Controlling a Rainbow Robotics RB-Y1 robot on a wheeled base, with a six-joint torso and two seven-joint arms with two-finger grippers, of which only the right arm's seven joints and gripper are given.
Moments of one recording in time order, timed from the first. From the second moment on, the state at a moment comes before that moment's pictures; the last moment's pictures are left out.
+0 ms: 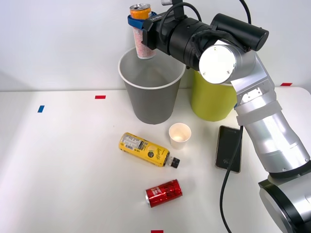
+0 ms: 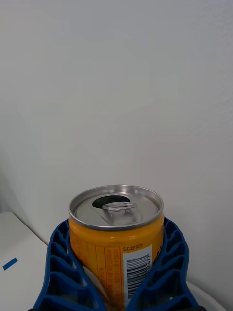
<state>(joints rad) -0.80 -0.22 0.21 -1.53 -0.88 0.54 1.92</state>
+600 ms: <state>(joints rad) -0.80 -0.21 0.23 -1.53 -0.88 0.51 1.90</state>
